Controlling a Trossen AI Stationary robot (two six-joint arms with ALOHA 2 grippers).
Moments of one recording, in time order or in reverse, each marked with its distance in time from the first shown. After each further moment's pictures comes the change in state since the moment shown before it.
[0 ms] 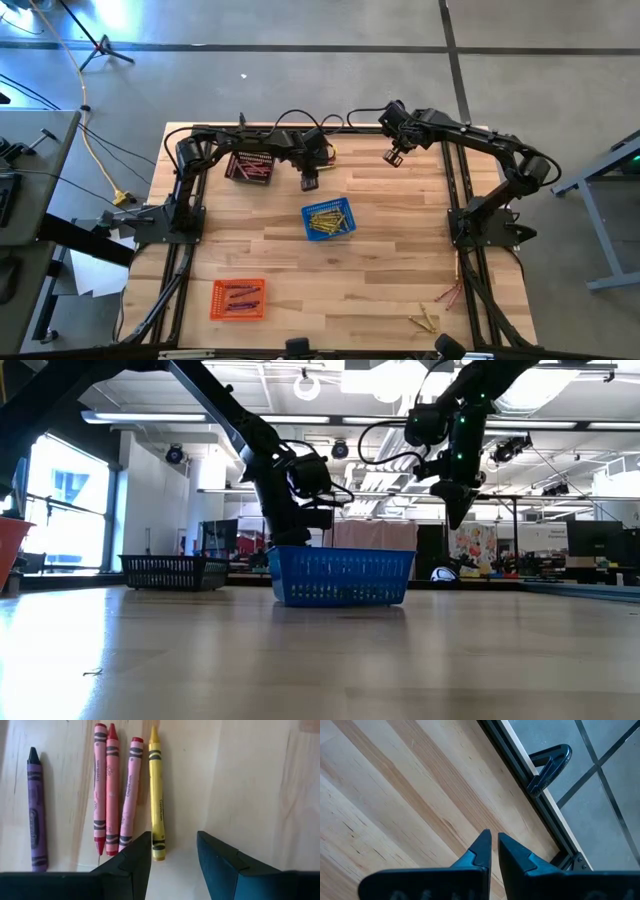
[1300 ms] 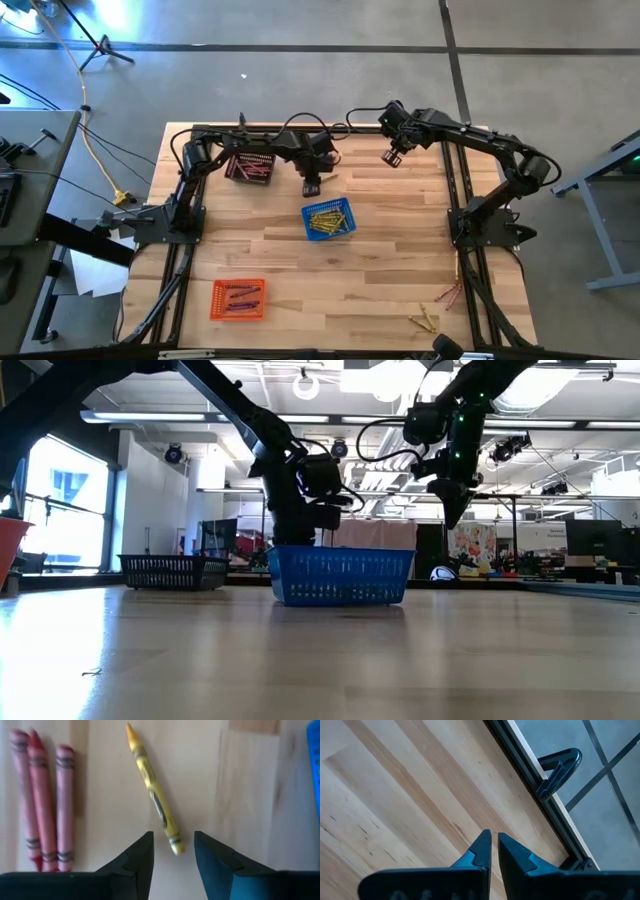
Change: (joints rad) left arm -0.047 0.052 0.108 -0.164 0.109 0.020; right arm 0.000 0.000 0.000 0.013 -0.042 0.000
